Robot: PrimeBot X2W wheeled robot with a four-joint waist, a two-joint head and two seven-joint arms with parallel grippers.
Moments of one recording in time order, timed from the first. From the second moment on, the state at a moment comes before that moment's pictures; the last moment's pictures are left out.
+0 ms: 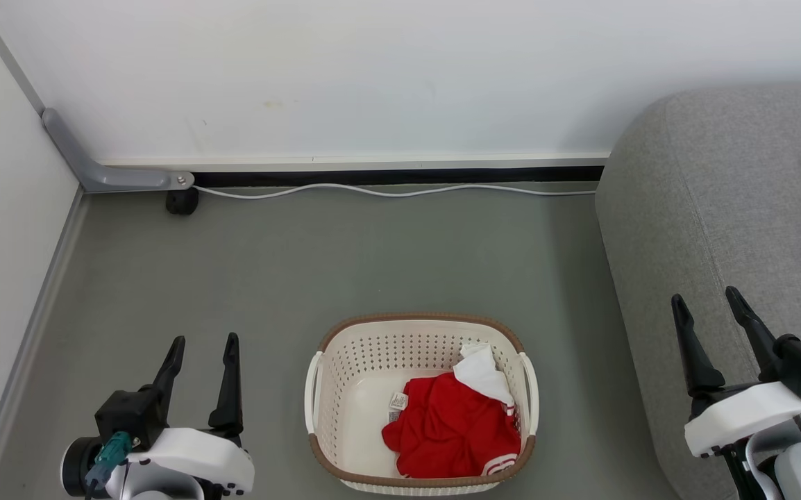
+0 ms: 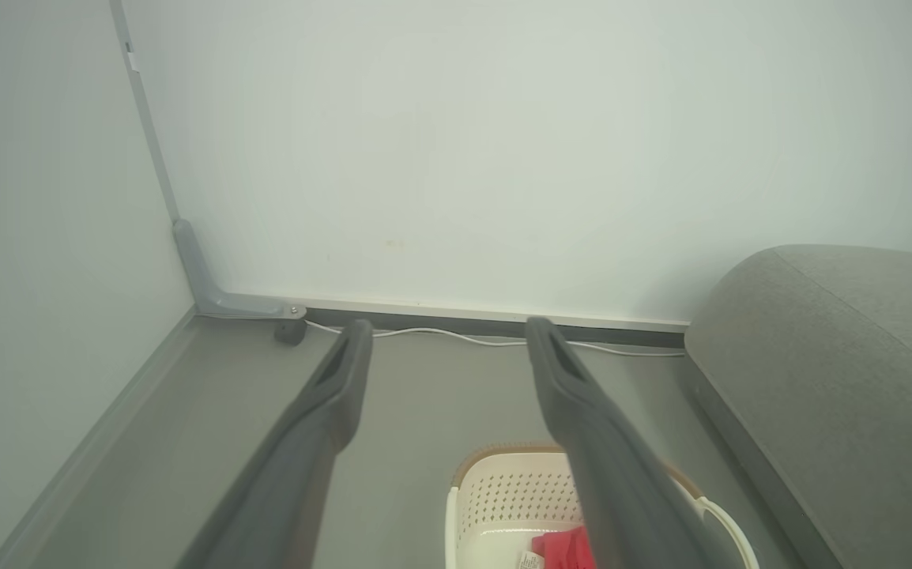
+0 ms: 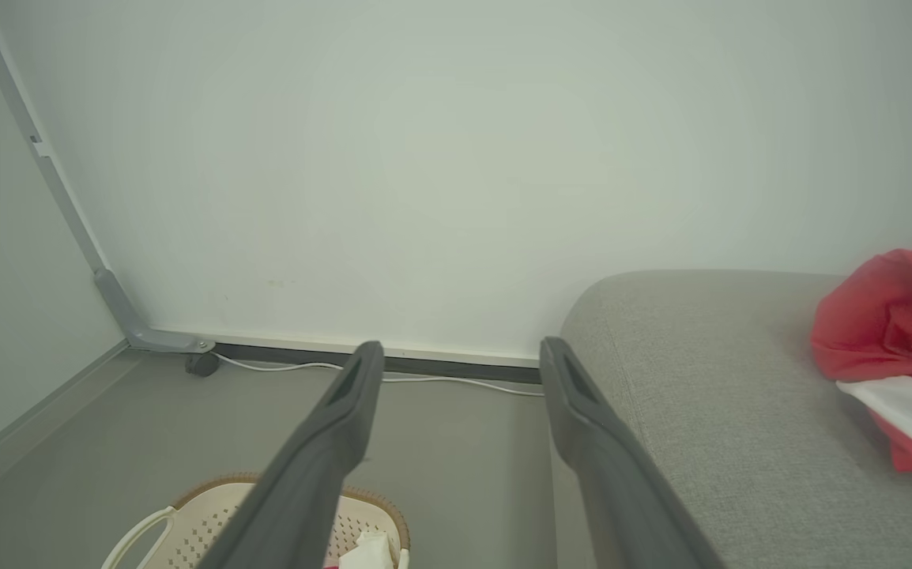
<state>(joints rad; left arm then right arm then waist) -0.11 0.04 -0.04 0.37 -0.22 -0.03 -0.26 -0.19 -0.22 0.12 0.37 0.27 0.13 -0.26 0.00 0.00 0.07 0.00</state>
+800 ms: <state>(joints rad) -0.11 0.04 -0.11 0.37 -0.24 -0.03 -0.26 -0.21 -0.22 0.11 0.36 0.27 0.13 -0.26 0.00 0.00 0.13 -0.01</state>
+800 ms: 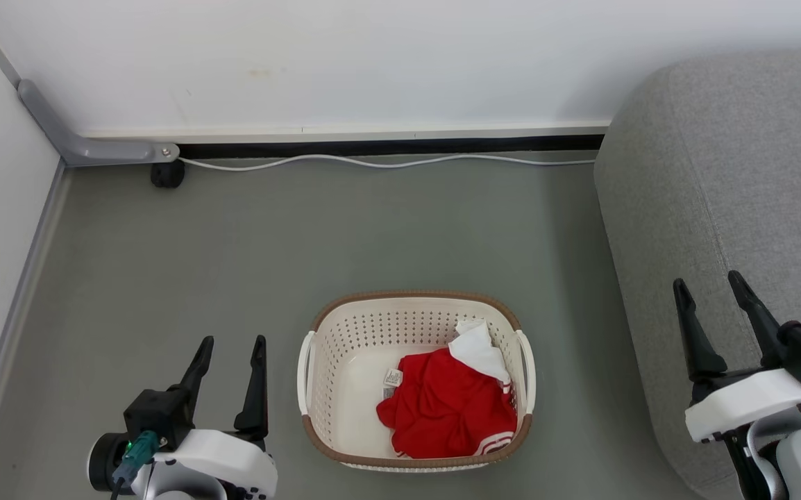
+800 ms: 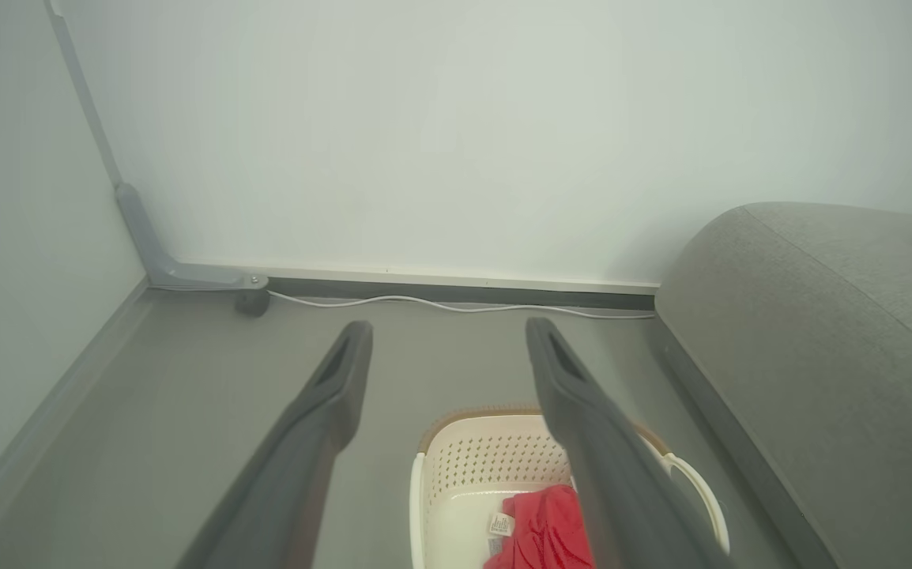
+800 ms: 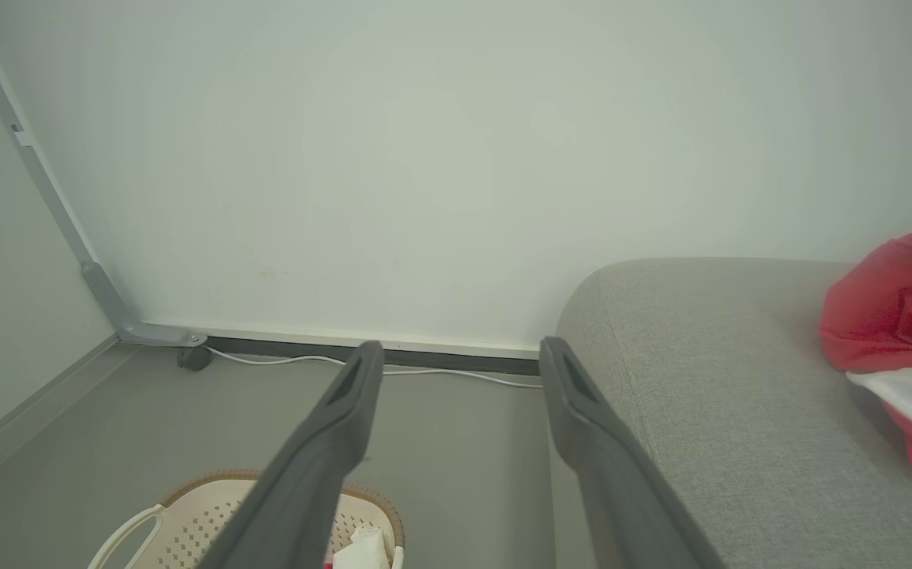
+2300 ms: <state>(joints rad) -0.73 0.04 -0.38 0.83 -0.31 -0.01 -0.26 -0.70 -0.21 0.28 0.06 0.36 0.13 -0.26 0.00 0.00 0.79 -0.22</state>
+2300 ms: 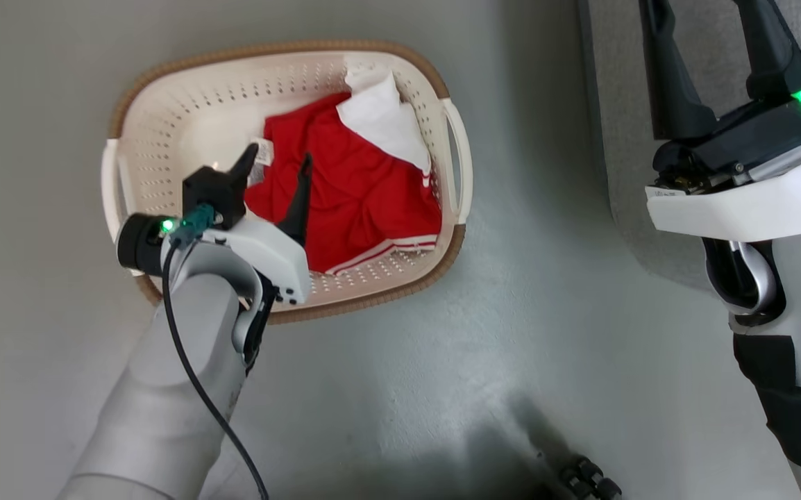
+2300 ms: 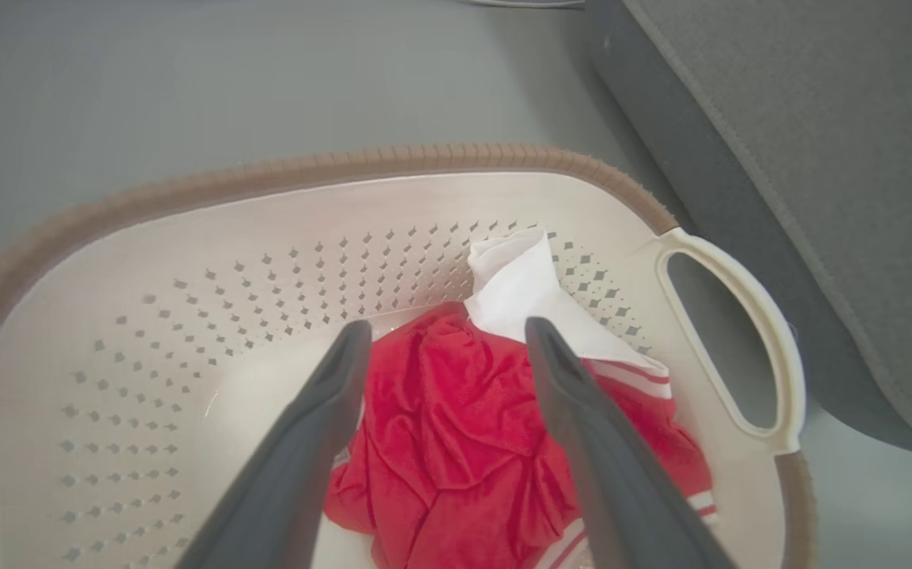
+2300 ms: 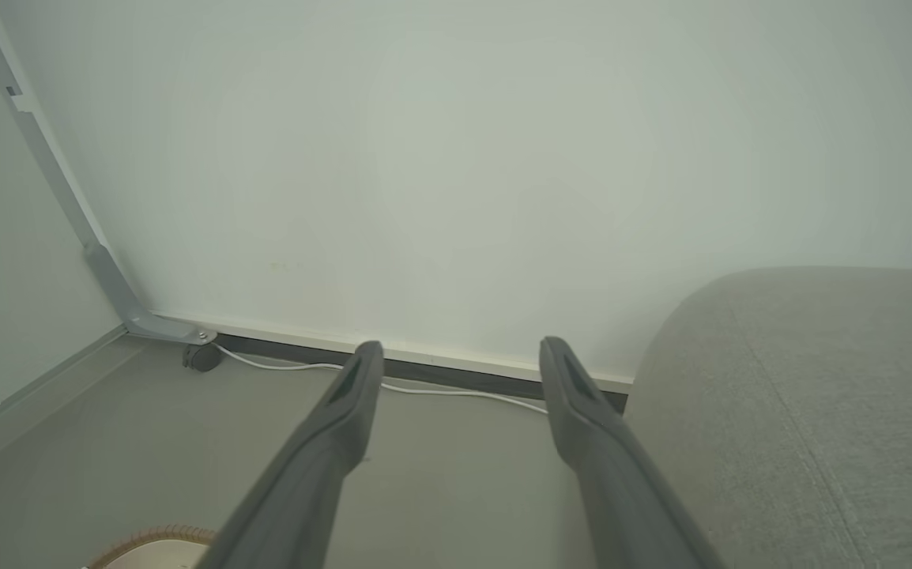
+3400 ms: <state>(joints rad) -1.08 0.07 -0.36 1.29 -0.31 -0.04 -0.08 -0.77 -0.12 0.32 0.02 0.40 0.13 -0.26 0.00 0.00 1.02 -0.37</state>
